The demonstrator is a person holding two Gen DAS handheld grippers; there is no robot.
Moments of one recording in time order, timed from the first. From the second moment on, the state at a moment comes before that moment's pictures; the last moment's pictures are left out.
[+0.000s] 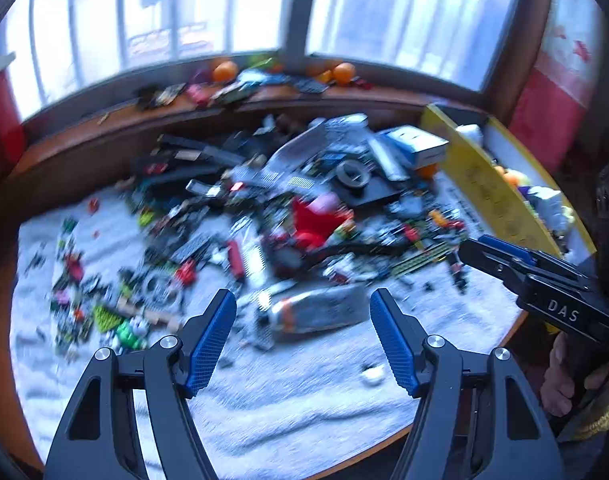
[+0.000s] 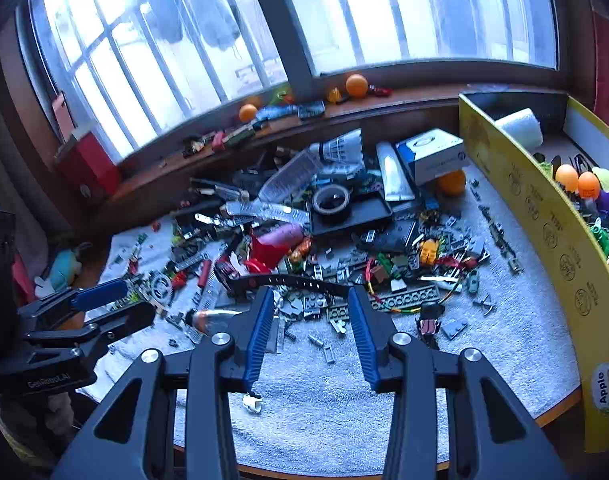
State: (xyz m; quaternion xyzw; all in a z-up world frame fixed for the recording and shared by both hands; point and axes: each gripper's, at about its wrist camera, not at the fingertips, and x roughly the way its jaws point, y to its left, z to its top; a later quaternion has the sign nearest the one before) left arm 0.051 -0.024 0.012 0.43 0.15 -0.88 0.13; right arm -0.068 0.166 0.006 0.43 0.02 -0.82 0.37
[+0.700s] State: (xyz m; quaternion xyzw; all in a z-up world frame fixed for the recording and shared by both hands) left arm 0.100 -0.172 -0.017 0.46 0.14 -0.87 0.13; right arm -0.004 0.035 -0.008 0.44 0.05 -0.82 0.36
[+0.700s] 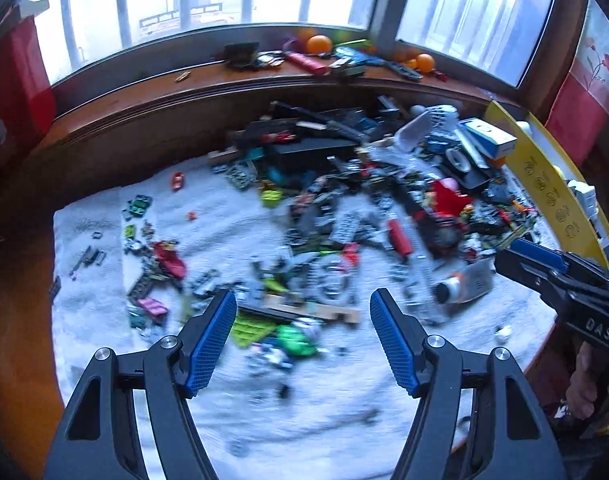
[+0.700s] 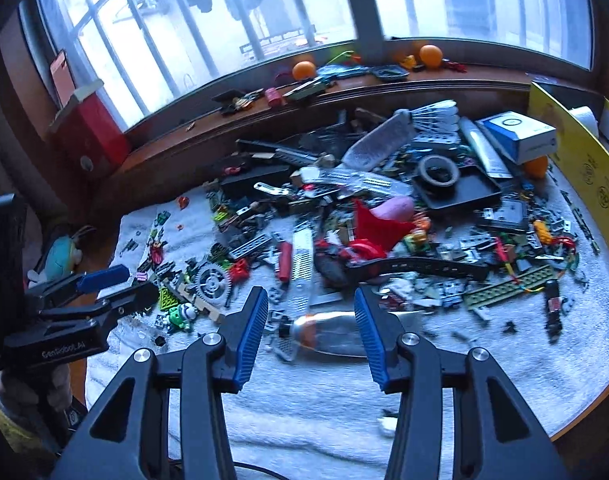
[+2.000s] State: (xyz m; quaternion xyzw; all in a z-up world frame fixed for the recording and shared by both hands) left arm 0.023 -0.264 -0.088 0.48 0.12 -0.86 0.10; right arm -0.026 -0.112 -0.081 0.48 0.12 -0.80 0.34
